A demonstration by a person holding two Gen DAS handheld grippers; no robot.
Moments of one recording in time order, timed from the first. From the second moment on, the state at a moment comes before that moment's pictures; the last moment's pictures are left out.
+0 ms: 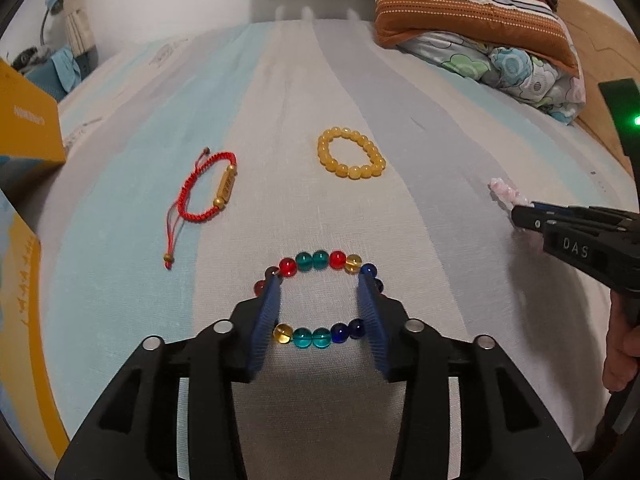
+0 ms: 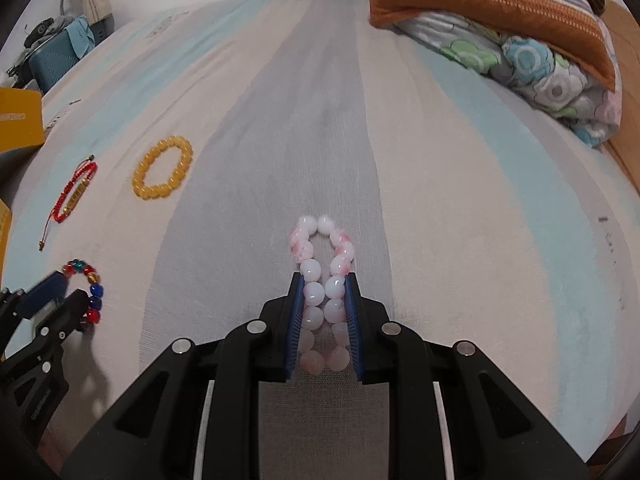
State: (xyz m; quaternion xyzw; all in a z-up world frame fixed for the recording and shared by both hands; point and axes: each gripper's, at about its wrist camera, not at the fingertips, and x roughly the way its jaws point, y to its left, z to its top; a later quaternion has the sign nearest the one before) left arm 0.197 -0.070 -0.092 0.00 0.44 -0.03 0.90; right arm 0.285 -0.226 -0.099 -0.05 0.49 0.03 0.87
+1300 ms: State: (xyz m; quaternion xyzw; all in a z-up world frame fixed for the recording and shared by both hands) left arm 0.175 -0.072 -0.079 0.00 0.46 -0.04 0.89; right arm 0.257 -0.247 -0.069 0.00 0.47 0.04 0.88
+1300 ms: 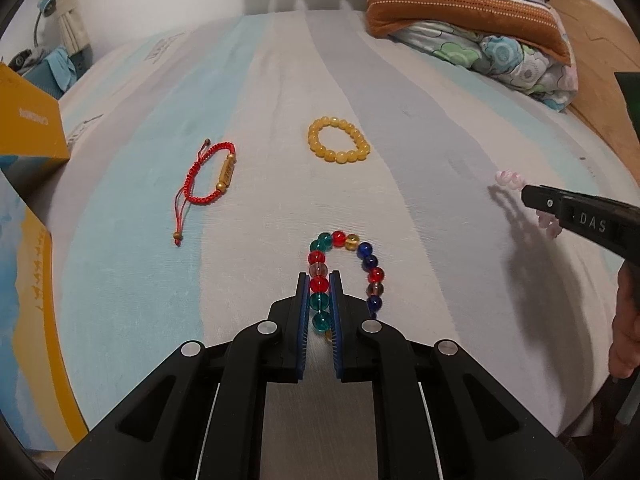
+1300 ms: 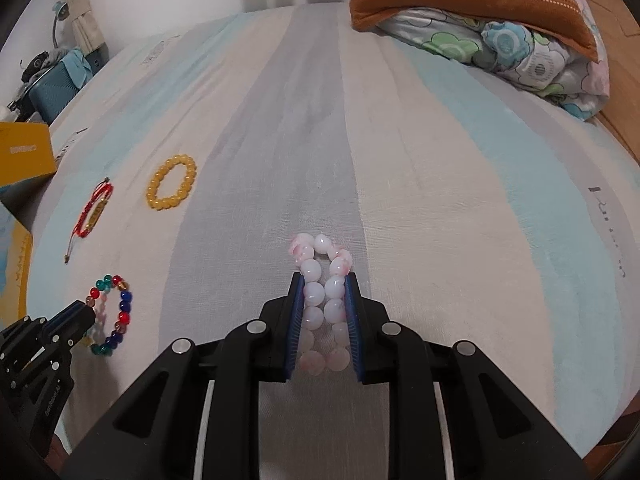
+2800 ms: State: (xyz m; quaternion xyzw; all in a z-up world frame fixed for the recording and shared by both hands) left arm 0.087 0.009 0.040 -0.03 0.42 -0.03 0.91; right arm 0.171 -0.168 0.053 -0.03 0.41 0.06 0.91
